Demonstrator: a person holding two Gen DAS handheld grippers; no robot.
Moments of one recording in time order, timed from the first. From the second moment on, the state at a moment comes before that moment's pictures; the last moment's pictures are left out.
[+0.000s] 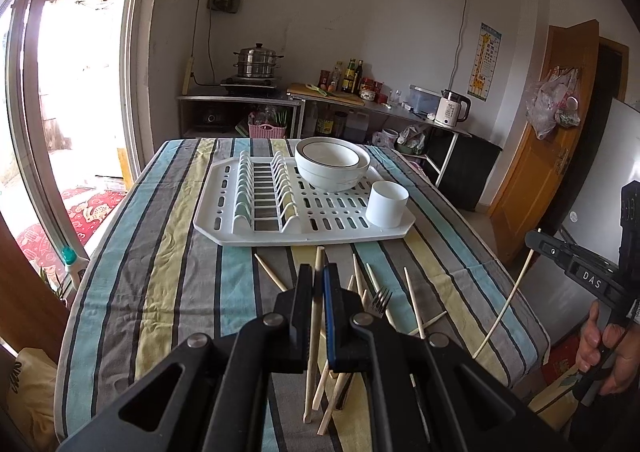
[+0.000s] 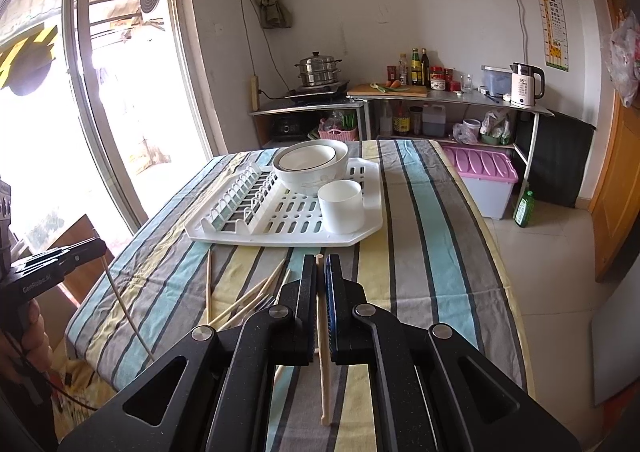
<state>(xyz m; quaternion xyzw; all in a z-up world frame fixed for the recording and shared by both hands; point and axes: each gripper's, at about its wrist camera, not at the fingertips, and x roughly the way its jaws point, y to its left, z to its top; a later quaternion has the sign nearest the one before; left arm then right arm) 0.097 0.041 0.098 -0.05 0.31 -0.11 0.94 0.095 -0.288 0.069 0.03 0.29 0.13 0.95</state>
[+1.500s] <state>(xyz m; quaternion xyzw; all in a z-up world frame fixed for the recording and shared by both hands) 0.275 -0.044 0.172 -0.06 0.26 -0.17 0.95 0.252 -0.303 0.135 0.07 0.21 0.13 0.97</state>
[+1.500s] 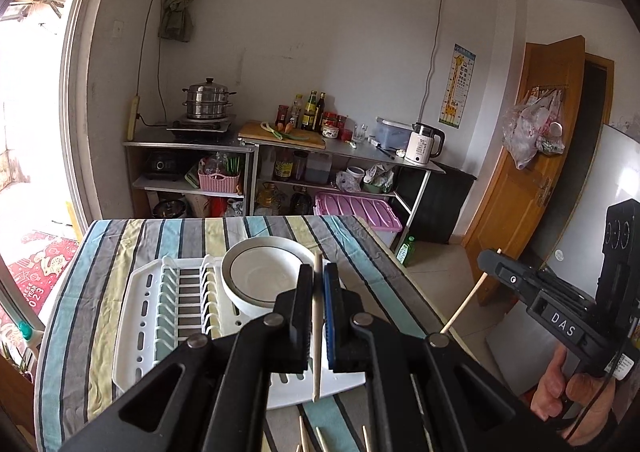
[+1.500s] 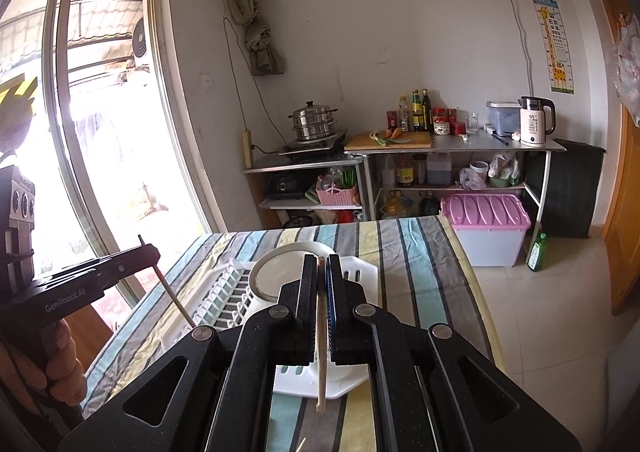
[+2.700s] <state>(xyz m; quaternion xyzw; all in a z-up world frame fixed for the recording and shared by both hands) 0.387 -0.085 0.107 -0.08 0.33 -0.18 0.92 0.365 -0.308 0.075 0.10 0.27 0.12 0.95</state>
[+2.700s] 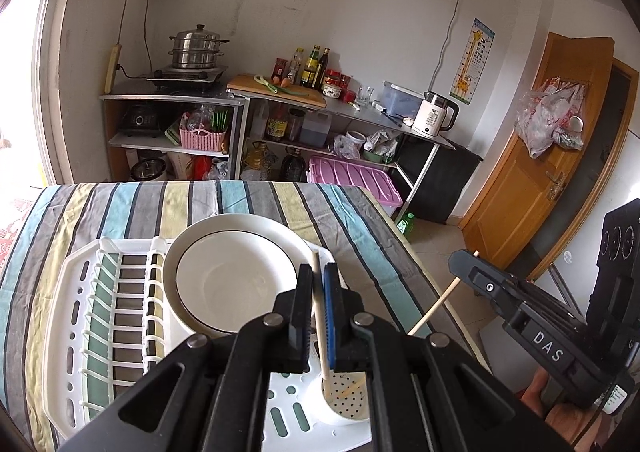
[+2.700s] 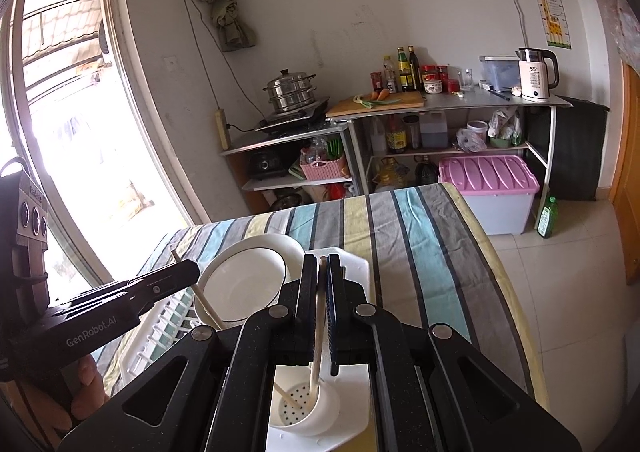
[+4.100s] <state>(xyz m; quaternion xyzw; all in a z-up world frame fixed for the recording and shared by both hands) 0.168 0.026 0.060 -0.08 0.33 -0.13 0.93 0.159 -0.294 0.043 0.09 0.28 0.16 0.94</state>
